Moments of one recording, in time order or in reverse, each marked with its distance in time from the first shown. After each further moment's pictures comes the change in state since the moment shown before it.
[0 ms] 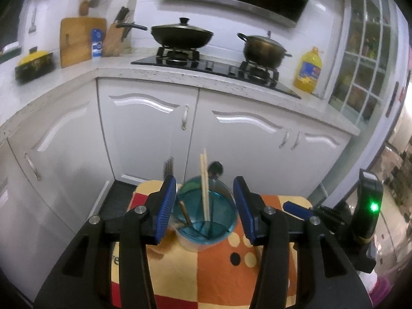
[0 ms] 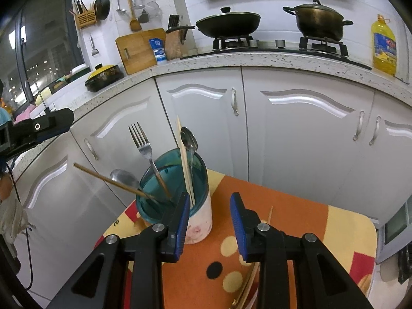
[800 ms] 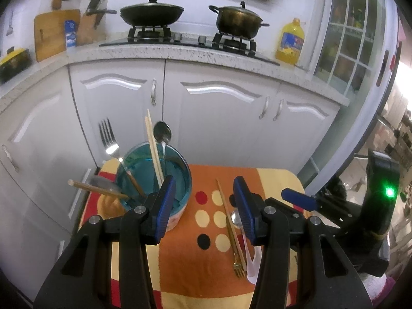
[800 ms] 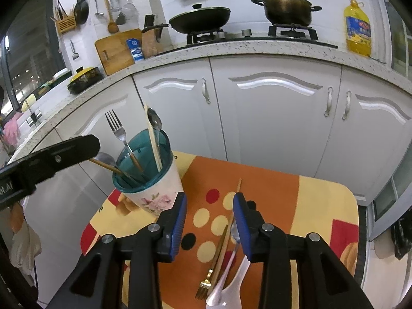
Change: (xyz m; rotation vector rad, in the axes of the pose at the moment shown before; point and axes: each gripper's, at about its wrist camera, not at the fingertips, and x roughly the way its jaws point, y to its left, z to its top) left arm 0.039 -0.071 -0.043 0.060 0.100 -0.053; right arm -0.028 -0.038 -0.038 0.080 0.027 -0.082
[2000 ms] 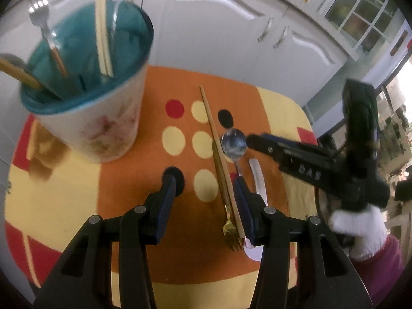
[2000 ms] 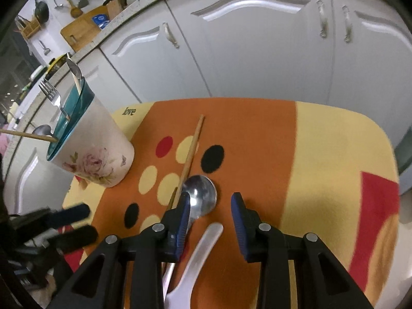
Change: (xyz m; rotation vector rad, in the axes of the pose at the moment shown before) left arm 0.121 -0.009 -0.091 -0.069 0.362 -0.112; right arm 0.110 -0.090 -0.051 0.144 0.240 0.087
